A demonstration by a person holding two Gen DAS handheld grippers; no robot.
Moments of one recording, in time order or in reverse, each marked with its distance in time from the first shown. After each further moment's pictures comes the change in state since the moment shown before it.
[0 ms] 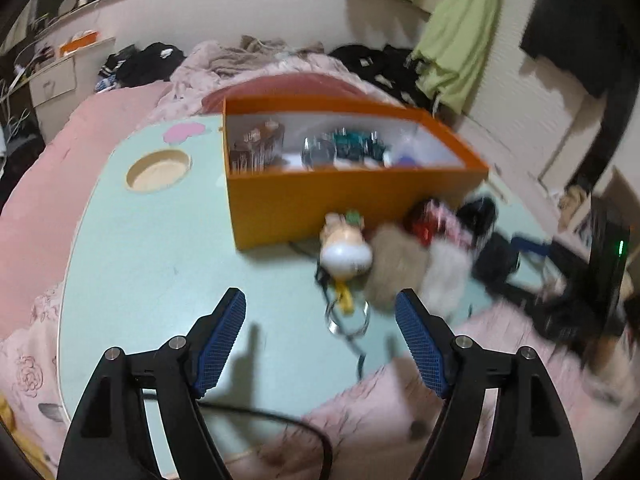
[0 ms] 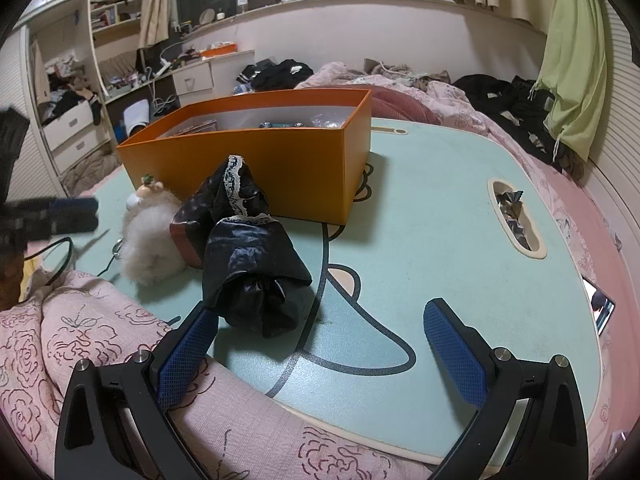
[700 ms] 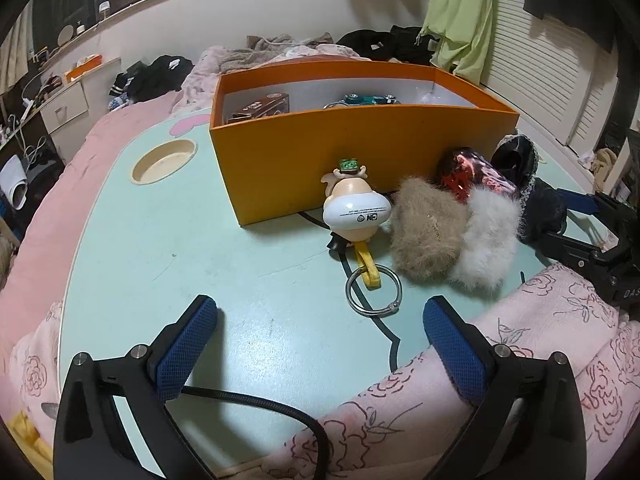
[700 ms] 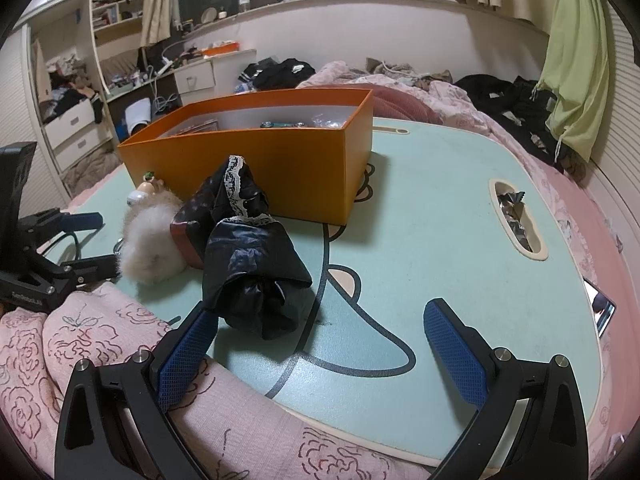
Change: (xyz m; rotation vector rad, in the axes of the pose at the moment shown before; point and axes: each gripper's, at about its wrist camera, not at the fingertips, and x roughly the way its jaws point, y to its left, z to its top) left arm 0.036 -0.014 -0.010 0.079 0.004 0.144; right arm 0.003 0.007 0.002 -0.004 0.006 0.003
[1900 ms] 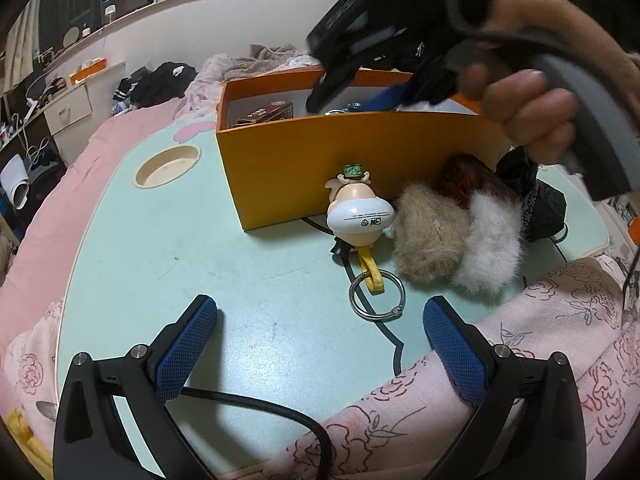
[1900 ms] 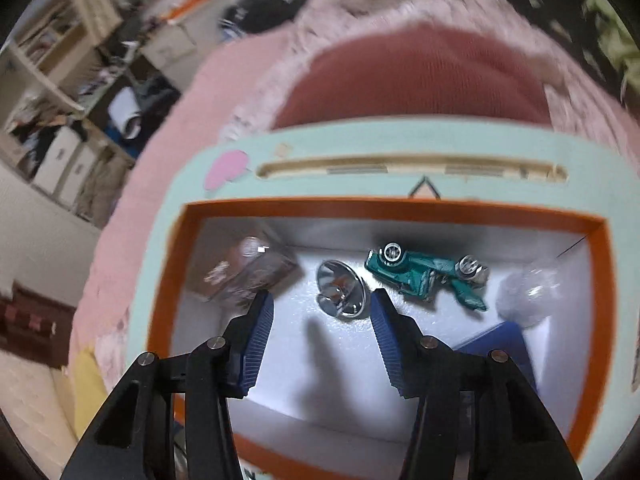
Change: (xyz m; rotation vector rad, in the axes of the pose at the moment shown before) left arm 0.000 0.002 -0.010 -0.014 -0.050 0.001; right arm 0.158 0.077 0.195 0.302 0.424 0.176
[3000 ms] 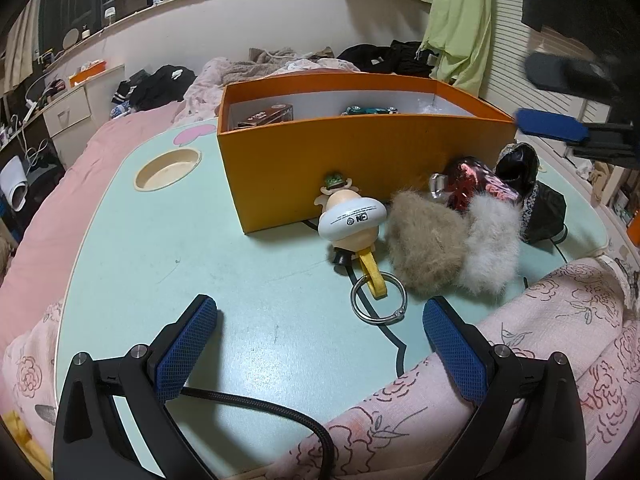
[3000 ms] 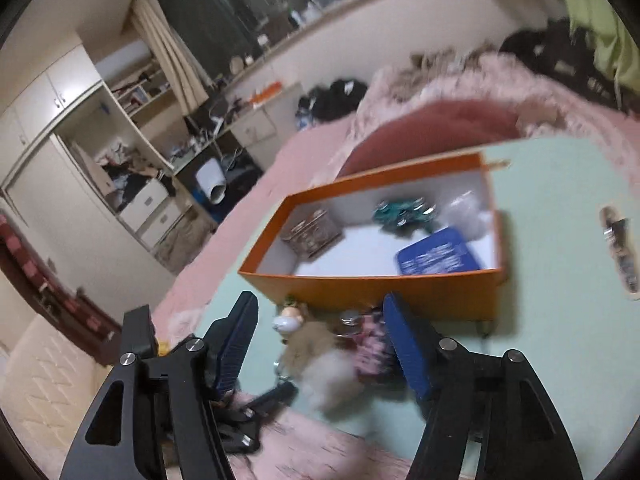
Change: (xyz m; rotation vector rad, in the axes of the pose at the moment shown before) left arm 0.004 -0.001 0.002 -0.001 -0.014 -0.003; right arm -0.134 -0.063 -0.170 -0.146 -0.442 0.241
